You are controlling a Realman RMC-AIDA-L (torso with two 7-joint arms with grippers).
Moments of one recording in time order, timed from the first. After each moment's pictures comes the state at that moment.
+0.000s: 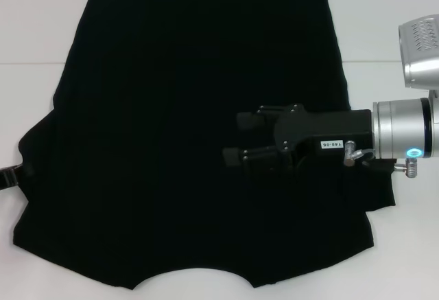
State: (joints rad) left arm -0.44 -2.10 0.28 0.73 2.28 1.11 -1.87; right arm 0.77 2.08 -0.83 -0.55 -1.94 -1.47 1.46
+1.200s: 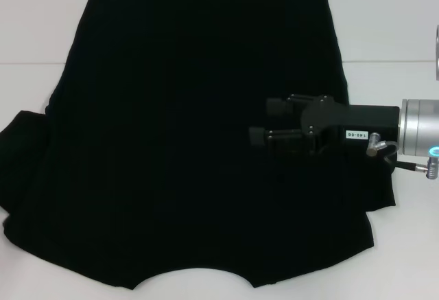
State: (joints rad) left arm -0.38 -2.12 0.20 0.81 2.23 1.12 -1.87; right arm 0.71 2.06 -0.81 -0.56 -1.87 -1.43 1.48
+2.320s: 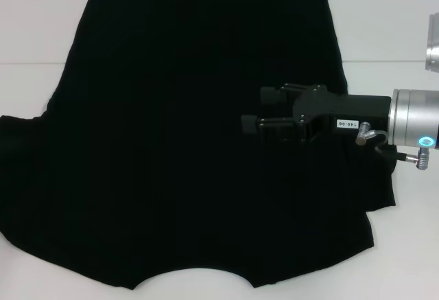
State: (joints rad) left arm -0.37 -2.11 0.15 0.85 2.24 1.12 -1.88; right arm 0.73 2.07 -0.80 -0.56 -1.86 -1.39 1.48
